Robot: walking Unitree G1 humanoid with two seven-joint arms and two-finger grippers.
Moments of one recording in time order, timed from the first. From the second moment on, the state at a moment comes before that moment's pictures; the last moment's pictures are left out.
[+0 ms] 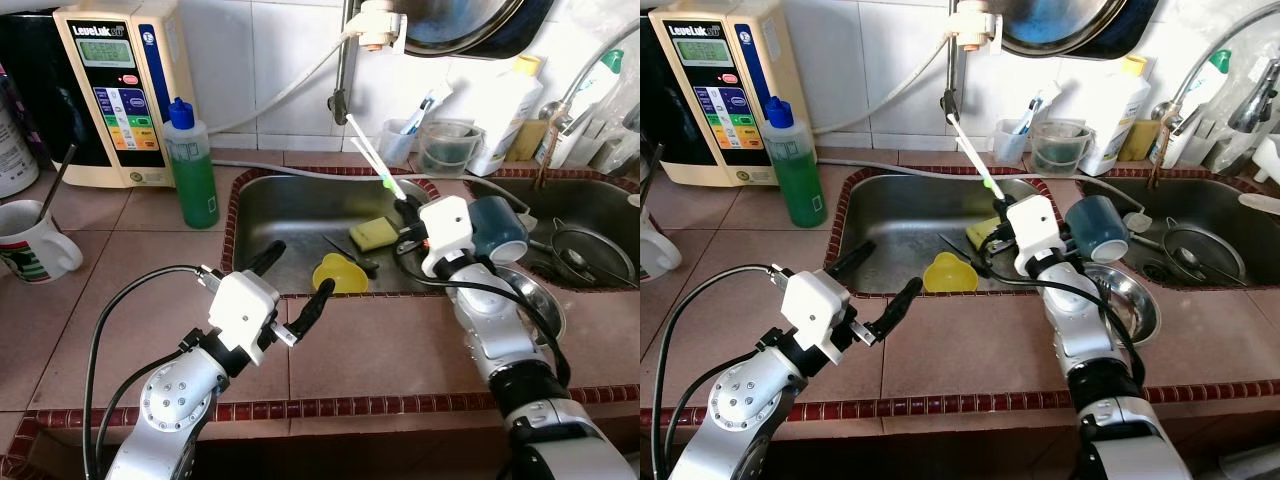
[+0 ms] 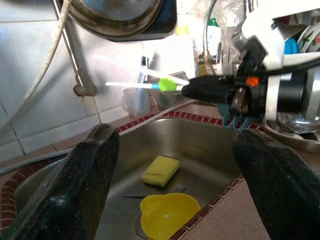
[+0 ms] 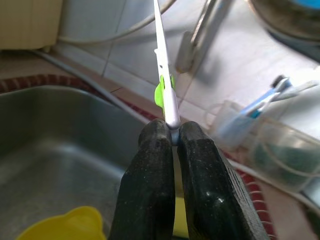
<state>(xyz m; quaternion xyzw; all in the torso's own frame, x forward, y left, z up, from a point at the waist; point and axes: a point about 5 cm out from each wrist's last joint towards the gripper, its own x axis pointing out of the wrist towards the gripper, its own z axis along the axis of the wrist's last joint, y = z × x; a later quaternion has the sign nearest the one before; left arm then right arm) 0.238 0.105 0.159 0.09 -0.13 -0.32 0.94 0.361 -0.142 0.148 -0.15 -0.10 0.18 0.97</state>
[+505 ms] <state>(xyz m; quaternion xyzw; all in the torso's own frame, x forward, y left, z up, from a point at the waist) 0.219 0.101 0.157 0.09 -0.10 -0.34 0.93 0.363 -0.126 0.142 -0.13 -0.10 0.22 0.96</state>
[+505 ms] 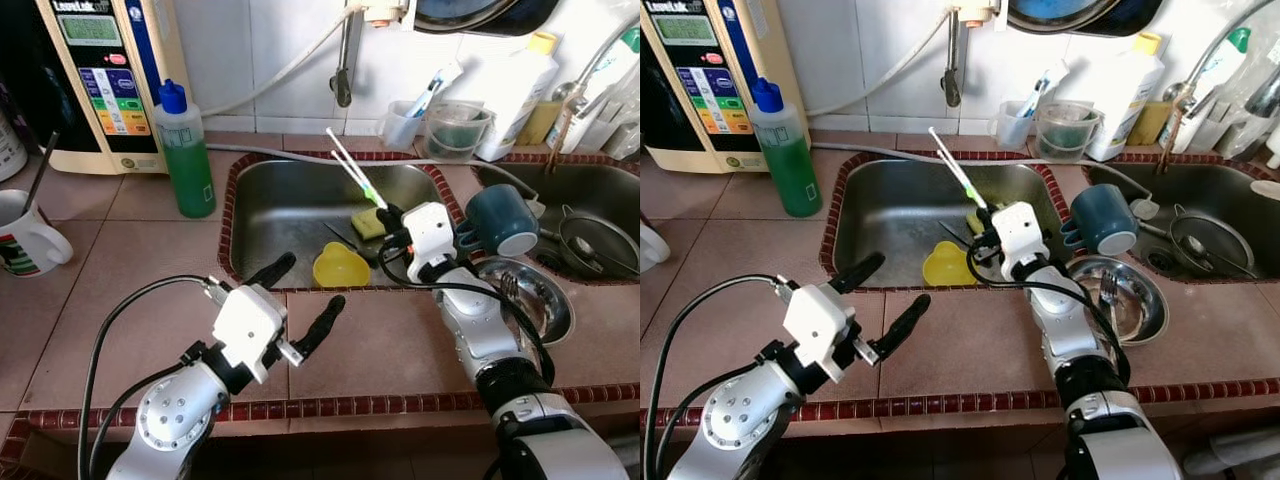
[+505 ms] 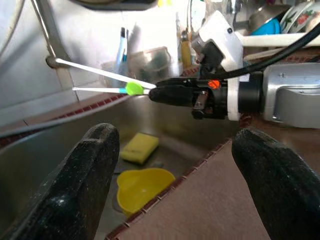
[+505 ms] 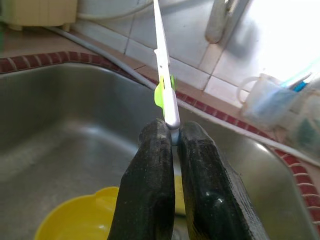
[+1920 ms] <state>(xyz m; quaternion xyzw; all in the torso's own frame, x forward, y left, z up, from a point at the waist) 0.209 0.102 0.161 0.09 -0.08 -0.35 0.93 0.357 -0.094 0.137 -0.05 -0.08 0.29 0.95</state>
